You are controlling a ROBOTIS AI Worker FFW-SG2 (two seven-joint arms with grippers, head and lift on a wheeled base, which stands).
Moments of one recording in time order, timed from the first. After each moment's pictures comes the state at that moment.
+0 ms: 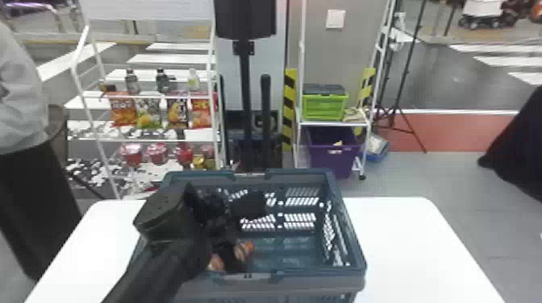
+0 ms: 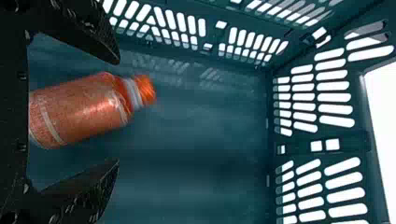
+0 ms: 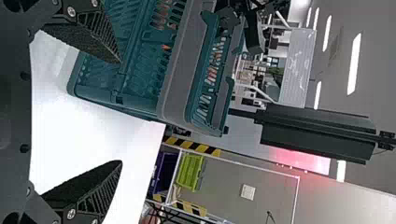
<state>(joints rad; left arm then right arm) -0.59 0.04 -0.33 -0.99 -0.93 0.31 -1.10 0.92 0.00 -0.03 -2.14 0.22 -0.22 0.22</state>
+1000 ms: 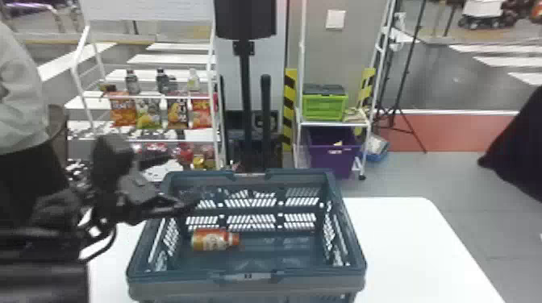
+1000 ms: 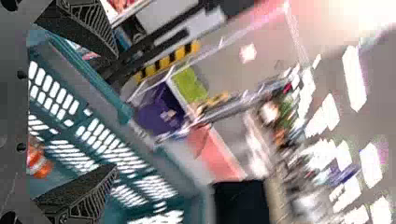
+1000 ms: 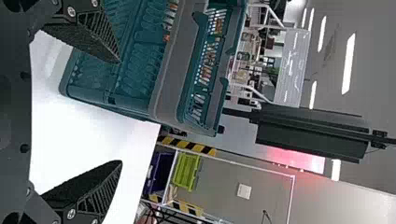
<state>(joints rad) -0.10 0.01 0.19 -1.97 -0.41 0.42 -0.90 0.93 0.00 -0.02 -2.16 0.21 -0.22 0.22</state>
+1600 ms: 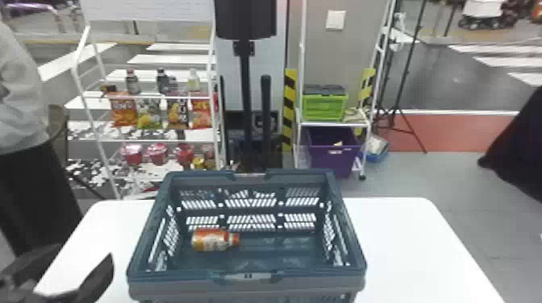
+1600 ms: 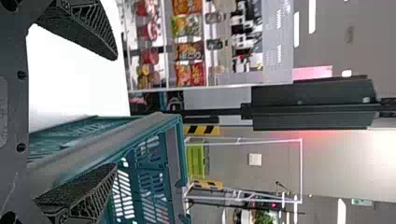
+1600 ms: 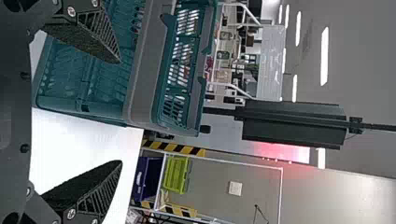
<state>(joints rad) 0.47 0.00 0.44 -2.24 0.06 0.37 -0.51 0.93 0.00 0.01 -2.20 0.13 -0.22 0.22</state>
